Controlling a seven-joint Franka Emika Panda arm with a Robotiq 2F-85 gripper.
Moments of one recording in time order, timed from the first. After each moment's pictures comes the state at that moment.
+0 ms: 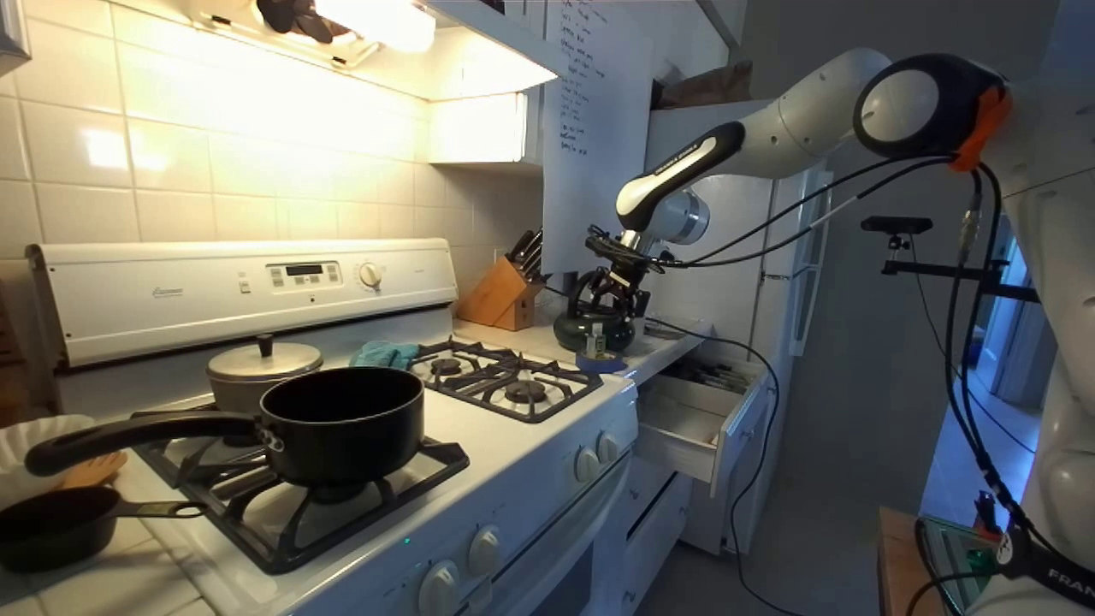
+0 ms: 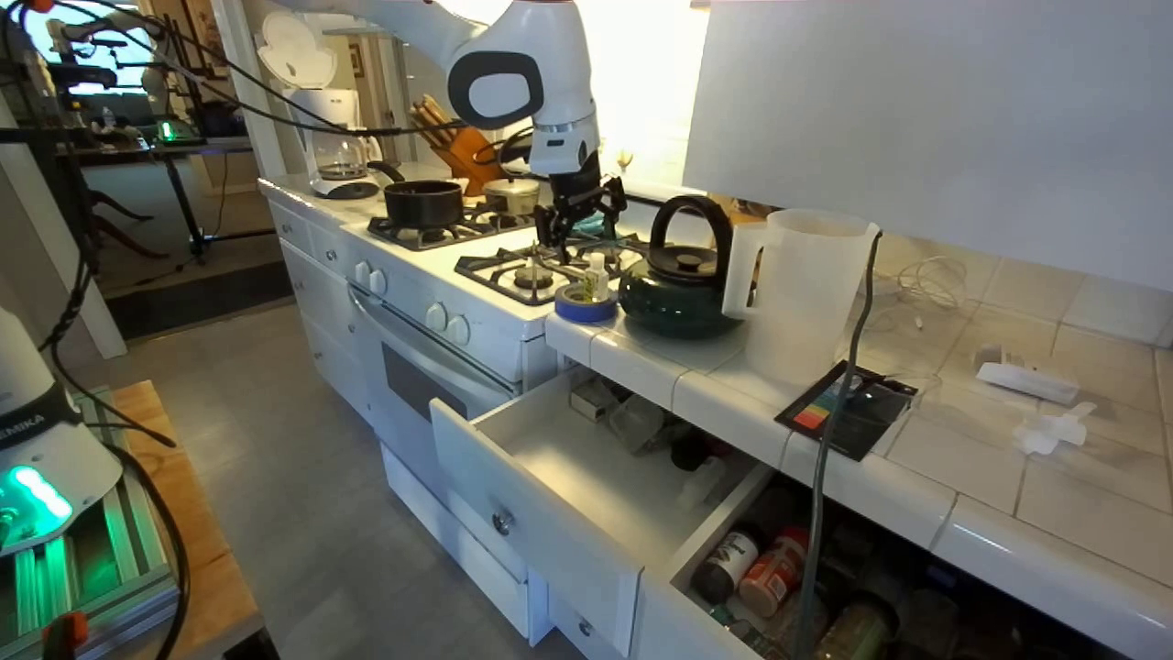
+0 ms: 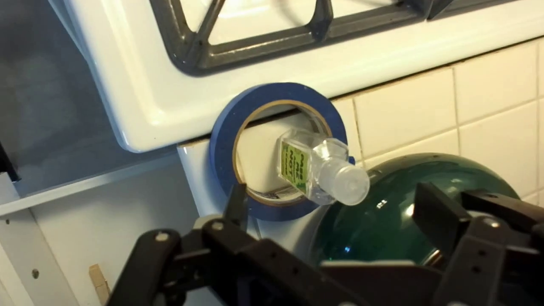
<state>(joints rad) -0.18 0.43 -0.26 -1.69 0.37 2.37 1.19</state>
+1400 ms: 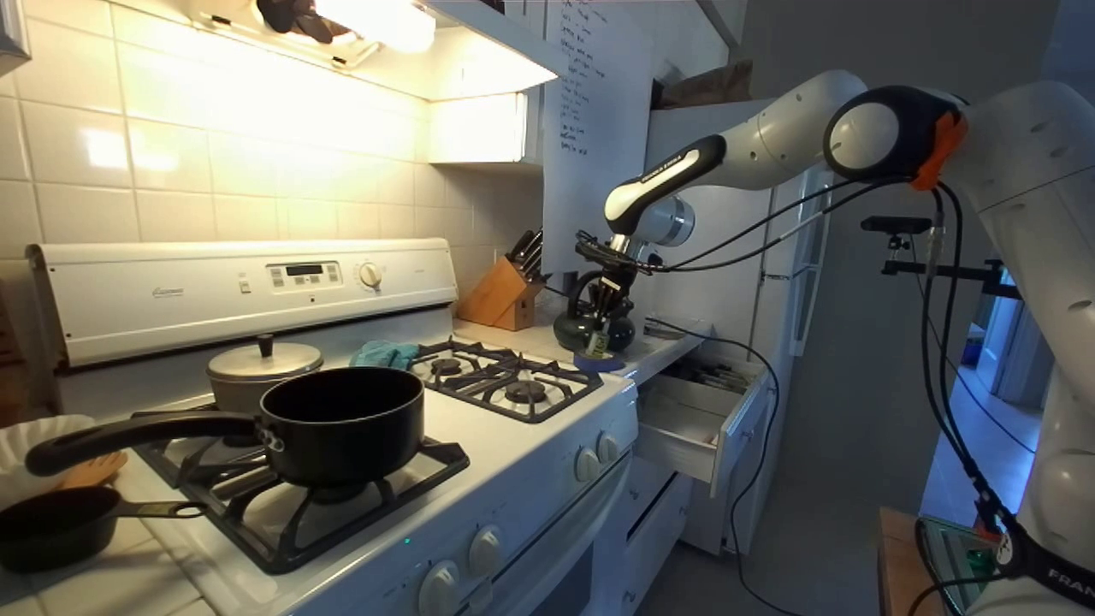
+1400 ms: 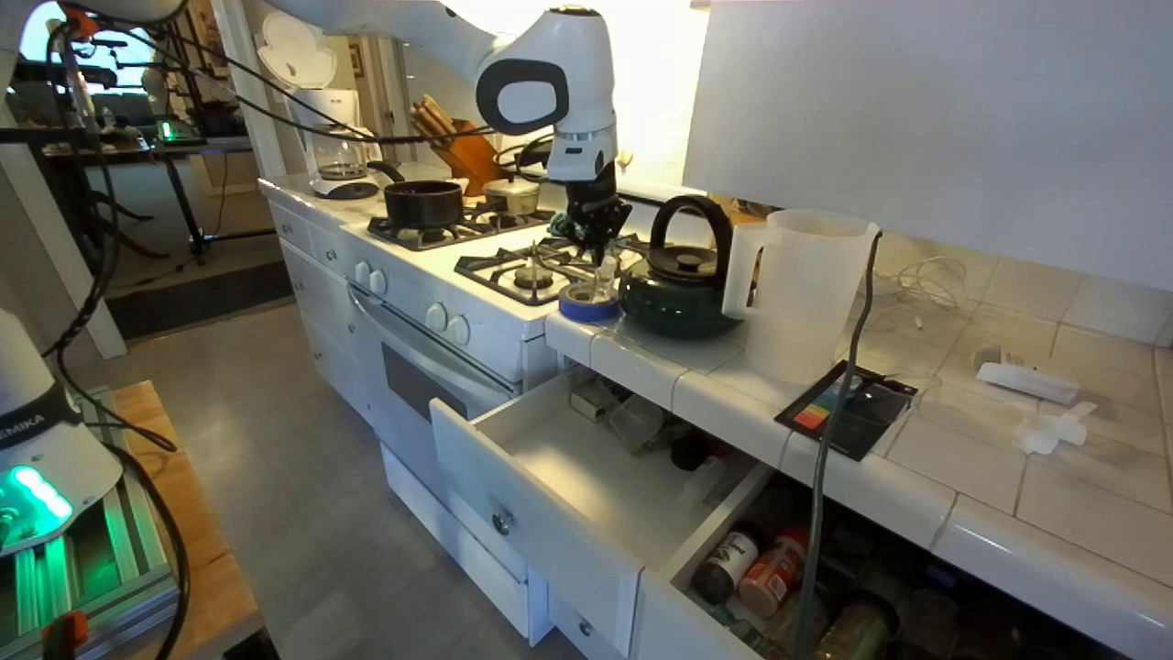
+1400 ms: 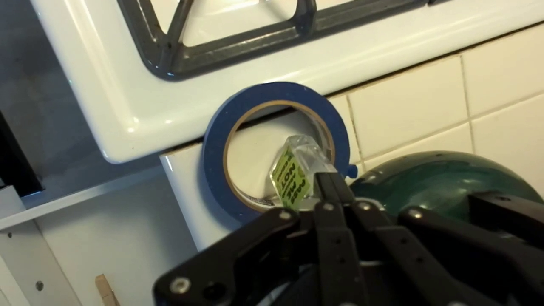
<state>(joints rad) -0.20 0.54 -0.25 -1.54 0.36 2.27 1.27</state>
